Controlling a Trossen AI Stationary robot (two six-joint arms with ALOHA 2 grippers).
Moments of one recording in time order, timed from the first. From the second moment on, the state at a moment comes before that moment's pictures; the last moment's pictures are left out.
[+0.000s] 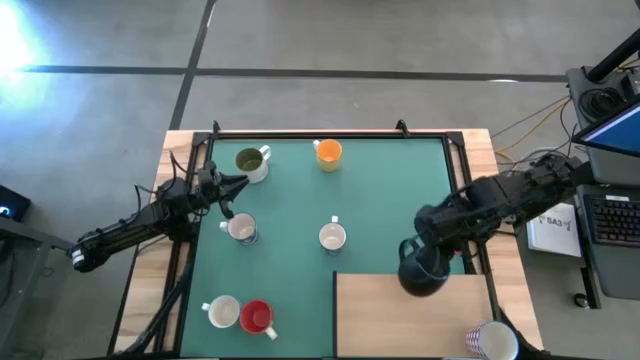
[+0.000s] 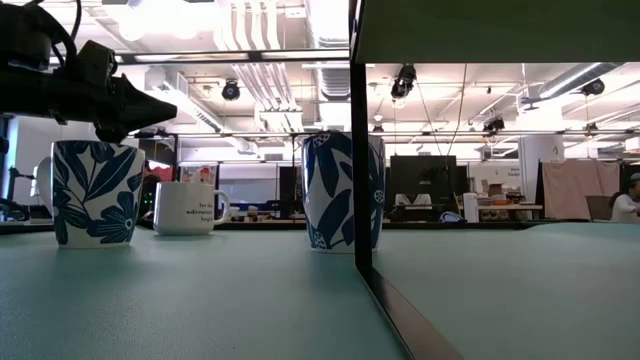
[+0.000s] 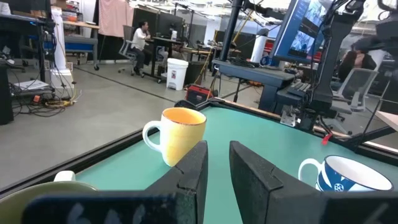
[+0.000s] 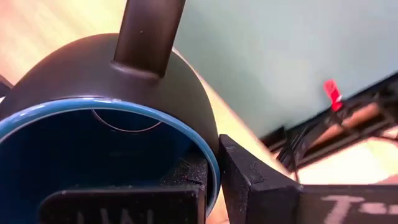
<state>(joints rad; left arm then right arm) 0.44 0.02 0.02 0.04 -0.01 -0.17 0.40 1.35 1.58 -1.57 -0.28 1.20</state>
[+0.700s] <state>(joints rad) 0.44 0.02 0.02 0.04 -0.01 -0.17 0.68 1.35 1.49 -1.57 -0.26 1.33</state>
